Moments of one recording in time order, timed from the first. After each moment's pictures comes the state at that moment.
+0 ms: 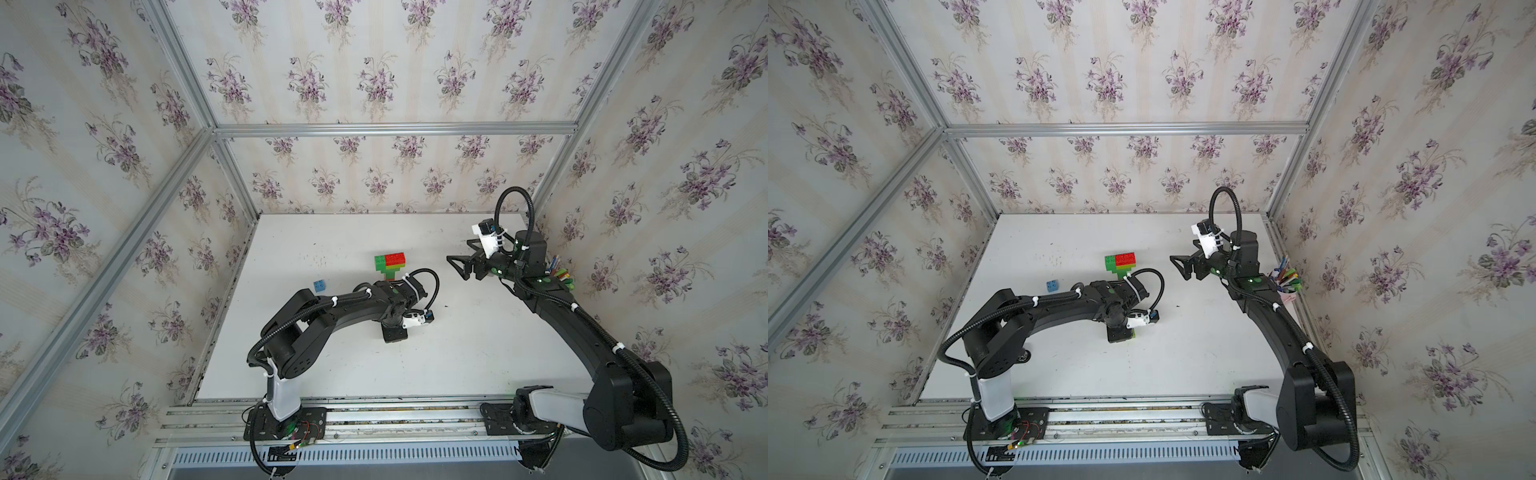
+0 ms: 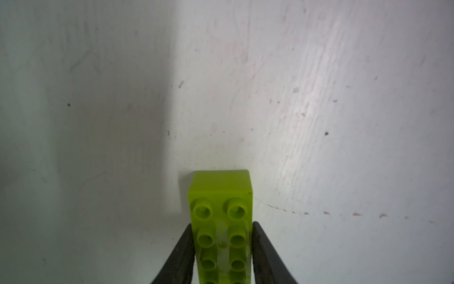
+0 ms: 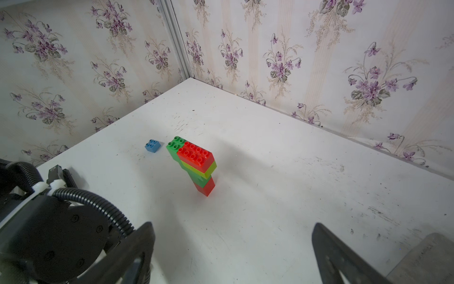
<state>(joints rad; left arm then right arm) -0.87 1.90 1.27 -0.79 0.00 0.54 0.14 1.26 0.90 -0.04 -0.66 -0.13</state>
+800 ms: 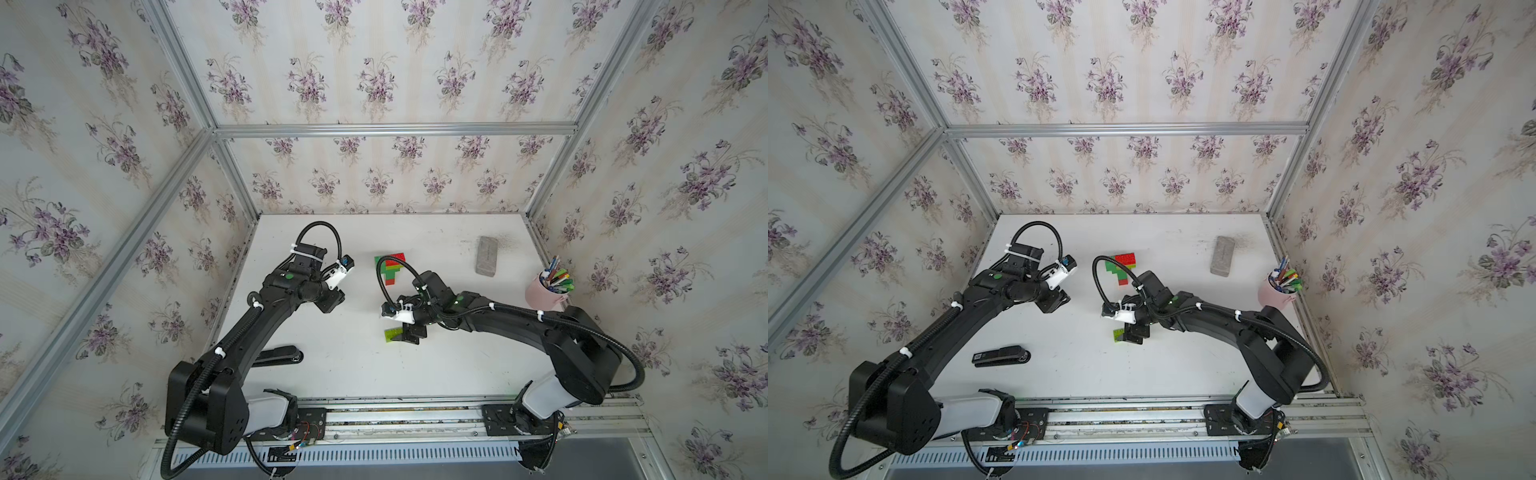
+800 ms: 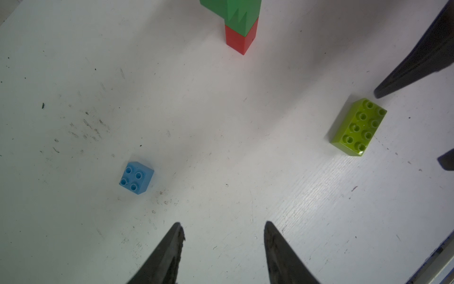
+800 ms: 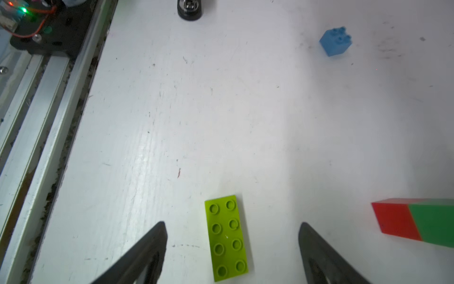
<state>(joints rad) -0.23 1.29 1.01 -0.78 0.19 0.52 0.81 1.62 0.93 -0.23 -0.45 -0.71</state>
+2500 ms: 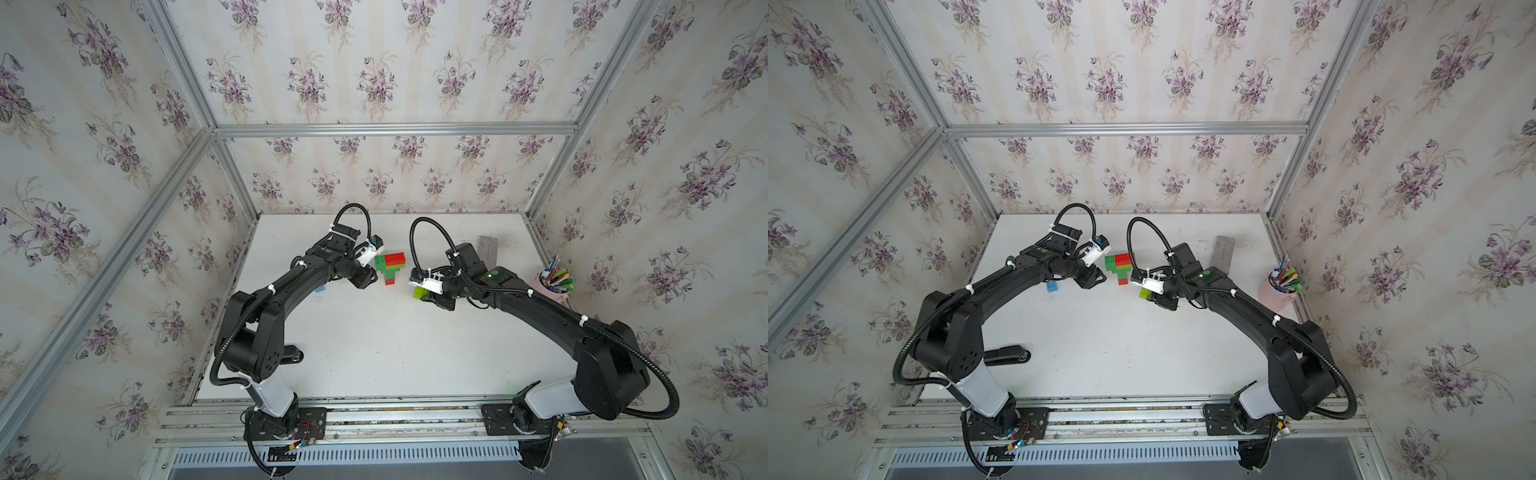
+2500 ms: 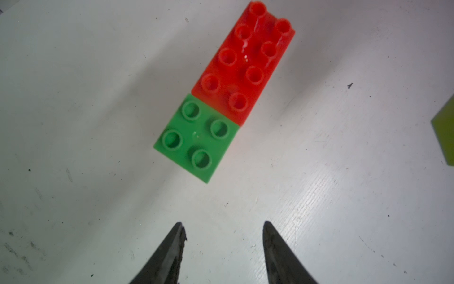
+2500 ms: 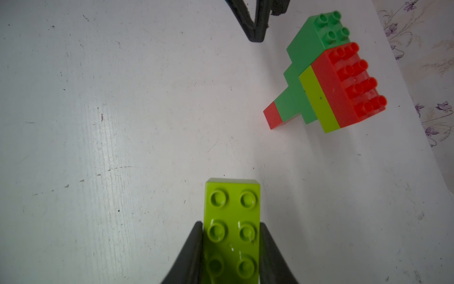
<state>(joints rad) -0.37 1.73 1.30 -0.56 0.30 0.36 0.56 1.46 1.06 -0.53 -0.35 -0.77</state>
